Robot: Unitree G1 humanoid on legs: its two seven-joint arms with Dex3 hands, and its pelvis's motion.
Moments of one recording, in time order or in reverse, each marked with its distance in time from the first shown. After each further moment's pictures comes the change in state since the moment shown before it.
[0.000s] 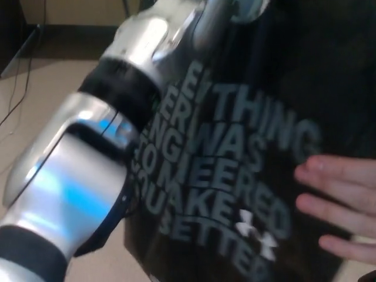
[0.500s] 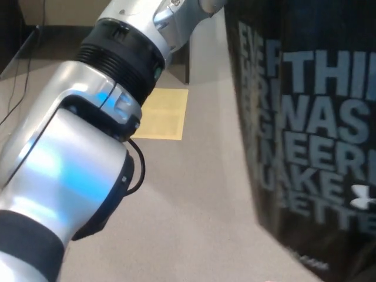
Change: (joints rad) left_arm -0.025 0.030 0.011 -0.034 -0.020 -0.002 -0.046; right_arm 0.033 -0.006 0.020 0.000 0.001 -0.004 0.009
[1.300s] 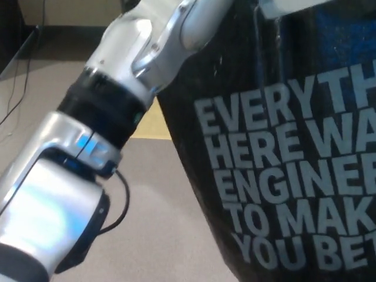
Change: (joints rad) left_arm 0.291 0.080 0.029 -0.404 -0.060 0.066 -0.278; right_arm 0.010 0.001 0.024 0.002 -0.001 -0.001 0.000
